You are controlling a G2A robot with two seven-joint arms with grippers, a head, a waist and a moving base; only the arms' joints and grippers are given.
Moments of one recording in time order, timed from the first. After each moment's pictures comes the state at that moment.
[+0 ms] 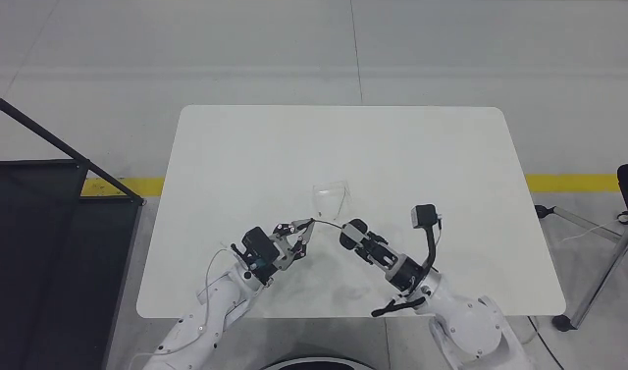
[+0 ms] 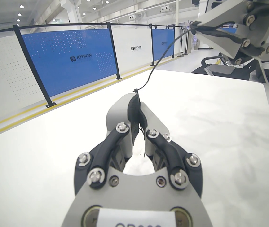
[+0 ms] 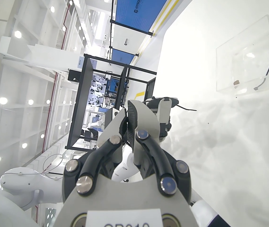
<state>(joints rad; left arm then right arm) 1.35 -1.23 -1.10 -1.41 1.57 -0.31 0.72 -1.54 -1.21 1.27 -1.97 -0.02 -0.13 0.49</state>
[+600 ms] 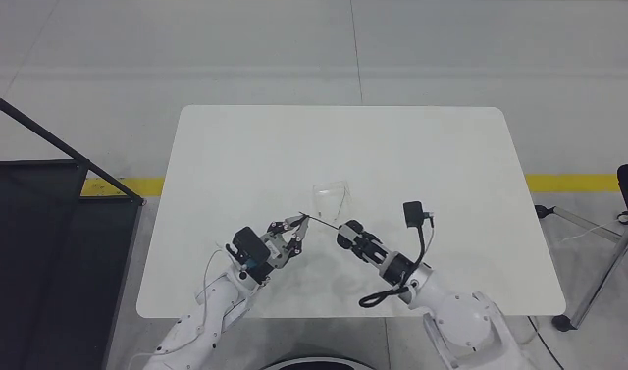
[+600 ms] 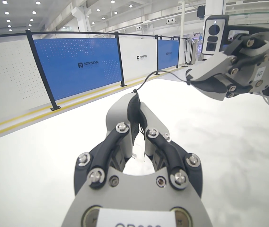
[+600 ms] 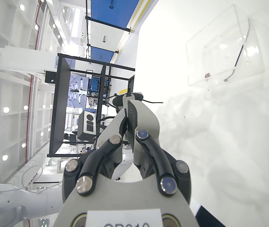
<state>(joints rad) 1.36 -1.24 -1.11 -1.41 1.53 -0.29 0.78 -1.50 -1.21 1.22 -1.96 -0.13 0.04 0.47</state>
